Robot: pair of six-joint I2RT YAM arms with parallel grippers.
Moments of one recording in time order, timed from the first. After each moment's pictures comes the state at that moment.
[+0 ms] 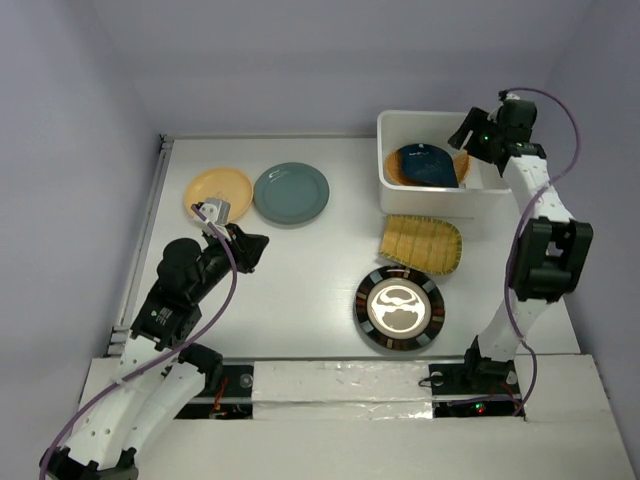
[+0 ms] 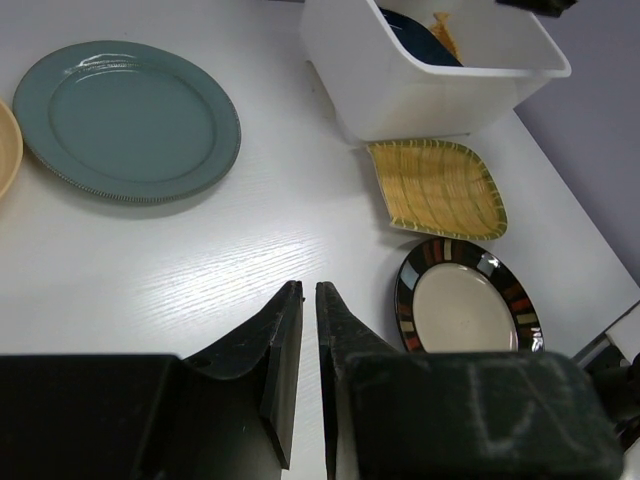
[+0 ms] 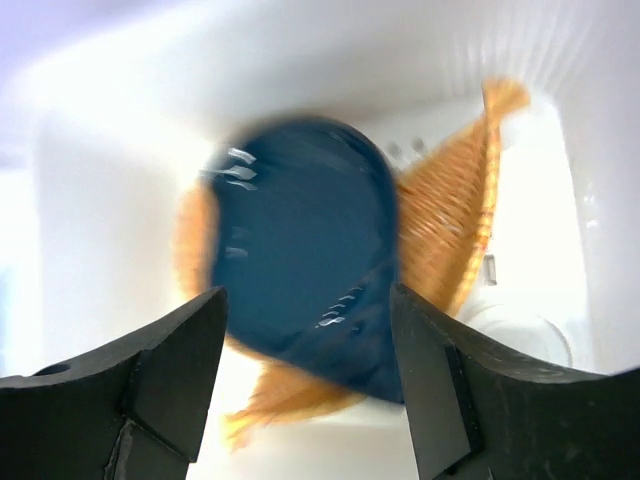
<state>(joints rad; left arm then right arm) -0.42 0.57 0.67 -0.28 0.16 -0.38 -0.12 1.92 1.69 -0.36 -0.23 0.32</state>
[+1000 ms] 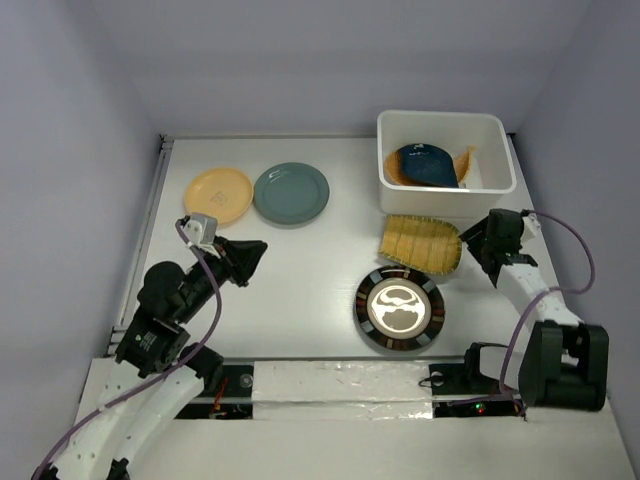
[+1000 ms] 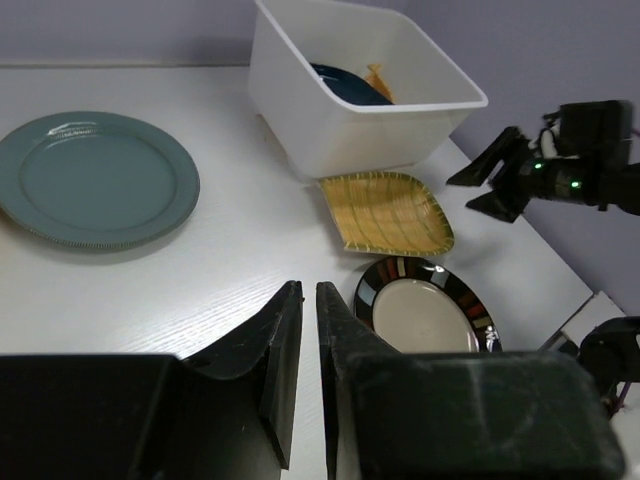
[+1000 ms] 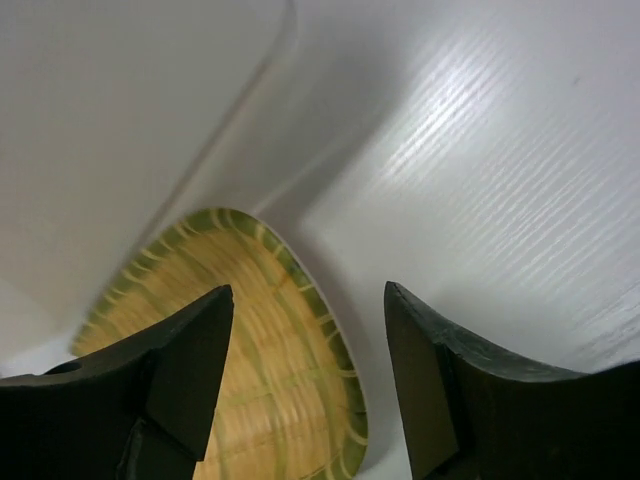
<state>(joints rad) -0.50 0.43 0.67 -0.29 0.14 -0.38 -0.10 1.11 0.58 -0.13 0.26 0.81</state>
